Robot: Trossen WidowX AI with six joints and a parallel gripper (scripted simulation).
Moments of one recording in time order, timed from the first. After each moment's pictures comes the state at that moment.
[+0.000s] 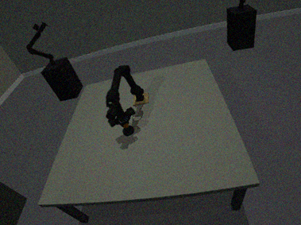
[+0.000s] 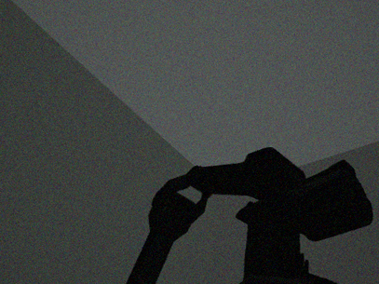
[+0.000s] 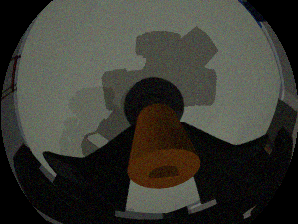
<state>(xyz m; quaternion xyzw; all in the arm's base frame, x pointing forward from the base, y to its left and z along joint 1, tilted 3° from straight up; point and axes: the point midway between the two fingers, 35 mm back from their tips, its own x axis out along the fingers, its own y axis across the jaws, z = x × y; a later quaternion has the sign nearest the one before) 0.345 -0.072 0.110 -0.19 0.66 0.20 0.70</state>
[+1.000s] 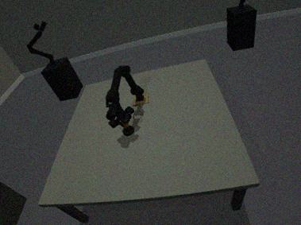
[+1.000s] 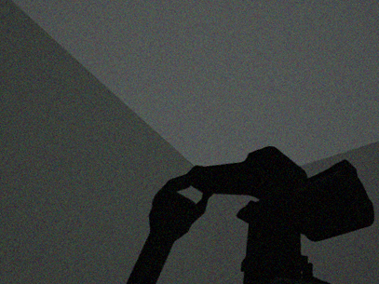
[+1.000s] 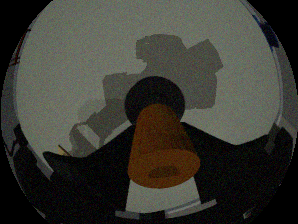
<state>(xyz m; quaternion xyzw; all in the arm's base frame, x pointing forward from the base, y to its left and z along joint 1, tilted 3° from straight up) 0.345 -0.073 0.111 -0.26 0.64 0.27 0.68</state>
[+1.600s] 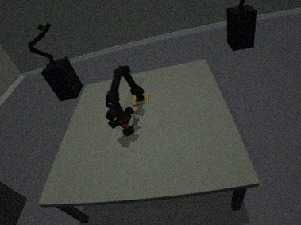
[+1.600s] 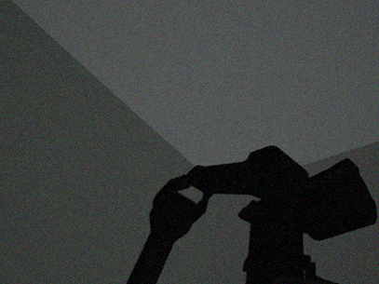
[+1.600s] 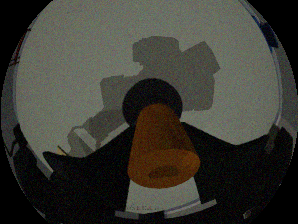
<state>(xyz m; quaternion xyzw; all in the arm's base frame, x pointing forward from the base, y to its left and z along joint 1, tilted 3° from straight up) 0.349 -0.073 0.111 -0.26 0.63 0.27 0.68</state>
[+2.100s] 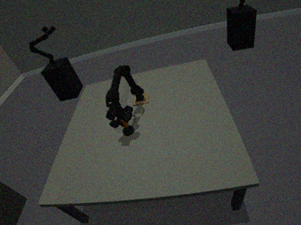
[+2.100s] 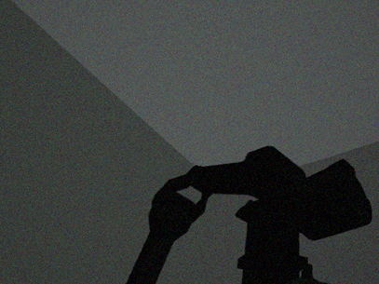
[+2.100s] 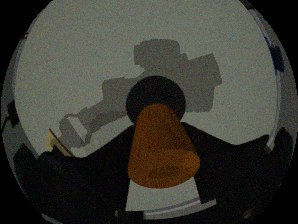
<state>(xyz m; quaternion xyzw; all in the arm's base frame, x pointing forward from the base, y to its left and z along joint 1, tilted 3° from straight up) 0.343 -0.072 0.112 -0.32 0.61 0.32 0.65</state>
